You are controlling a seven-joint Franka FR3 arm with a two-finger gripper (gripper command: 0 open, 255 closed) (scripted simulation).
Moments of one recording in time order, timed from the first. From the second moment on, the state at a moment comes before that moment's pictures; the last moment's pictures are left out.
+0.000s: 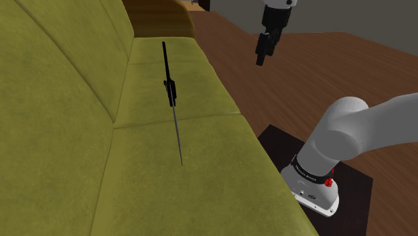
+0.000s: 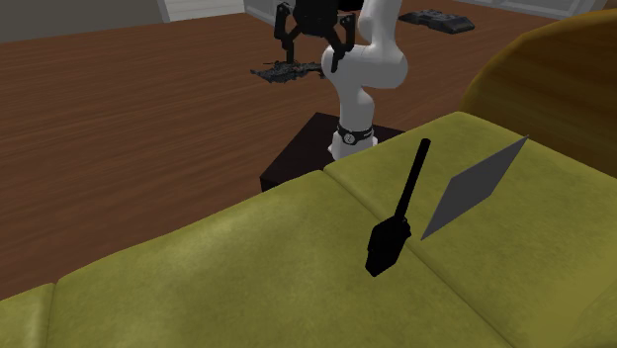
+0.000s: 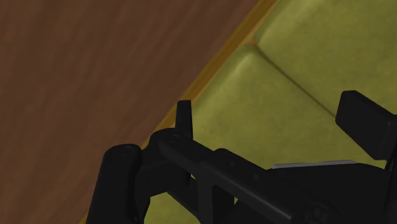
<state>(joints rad) 0.00 -0.81 -0.03 -2.39 -0.09 1.59 -0.14</state>
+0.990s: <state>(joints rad) 0.03 -0.59 0.16 -2.40 0.13 1.94 0.25</state>
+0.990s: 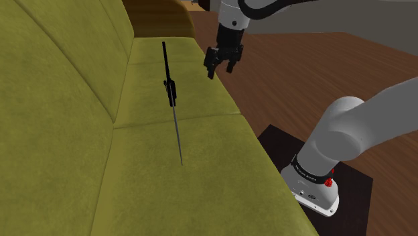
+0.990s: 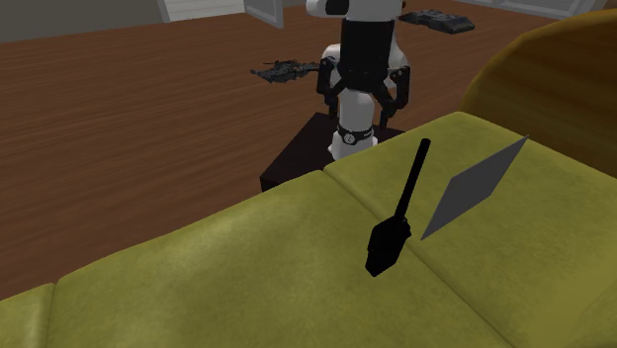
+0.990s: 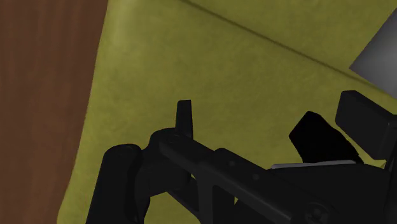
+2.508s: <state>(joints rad) 0.00 -0.14 0.35 -2.21 0.13 2.38 0.66</state>
